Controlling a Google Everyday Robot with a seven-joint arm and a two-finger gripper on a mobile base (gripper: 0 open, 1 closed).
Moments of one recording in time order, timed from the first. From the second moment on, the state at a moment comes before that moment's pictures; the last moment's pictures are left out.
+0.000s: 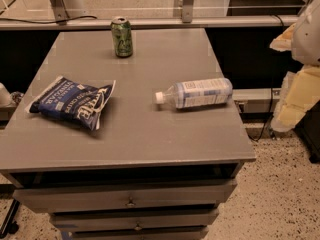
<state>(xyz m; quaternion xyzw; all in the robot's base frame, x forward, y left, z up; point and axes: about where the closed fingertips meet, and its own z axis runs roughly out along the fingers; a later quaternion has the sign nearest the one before) 0.438 -0.217 0.976 -0.60 0.78 -0.03 0.16</state>
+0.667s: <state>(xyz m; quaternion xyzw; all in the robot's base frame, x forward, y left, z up) 0.454 -0.213 0.983 -0.60 0.77 -0.04 0.19</state>
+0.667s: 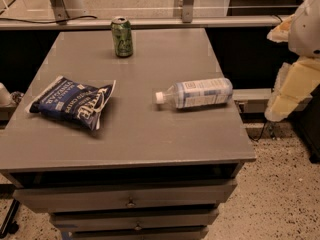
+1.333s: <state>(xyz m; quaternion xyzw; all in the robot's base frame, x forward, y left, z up) 0.556 -0.146 1.000 -0.61 0.73 0.01 0.30</state>
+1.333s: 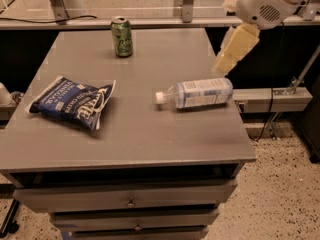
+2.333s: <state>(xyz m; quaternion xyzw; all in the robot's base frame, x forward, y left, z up) 0.620 -0.077 0.984 -0.59 0.73 0.06 0.34</state>
